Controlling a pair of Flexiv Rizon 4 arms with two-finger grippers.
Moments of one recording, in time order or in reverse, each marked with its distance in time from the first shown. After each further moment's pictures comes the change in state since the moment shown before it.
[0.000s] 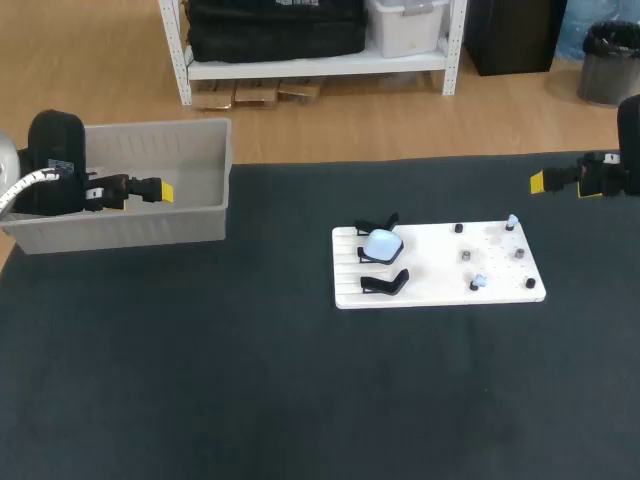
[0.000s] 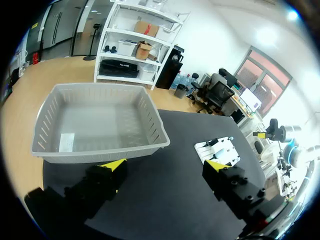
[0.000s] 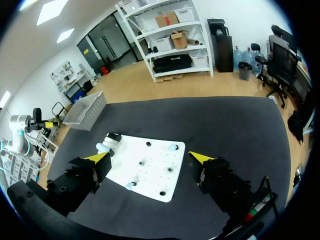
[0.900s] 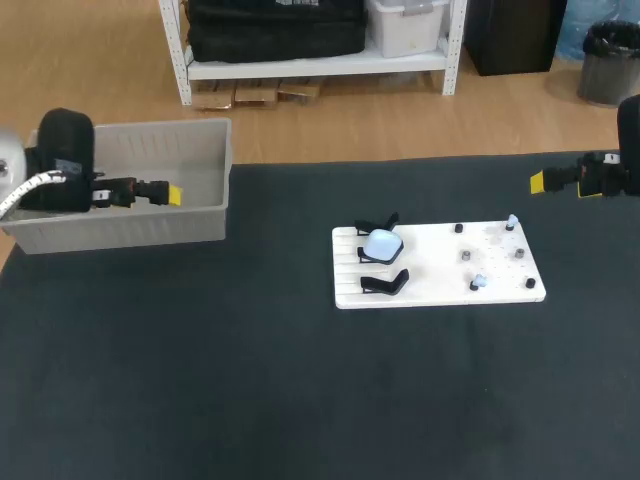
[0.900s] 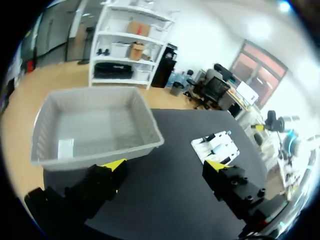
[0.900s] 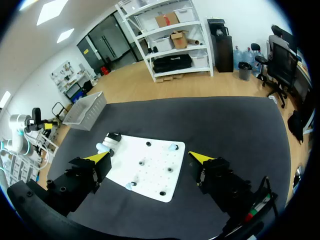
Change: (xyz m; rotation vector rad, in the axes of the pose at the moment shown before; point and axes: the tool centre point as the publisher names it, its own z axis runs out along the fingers) left arm 0.001 -0.017 0.003 0.024 0.019 0.114; right arm 0.000 0.000 0.000 0.000 0.000 0.000
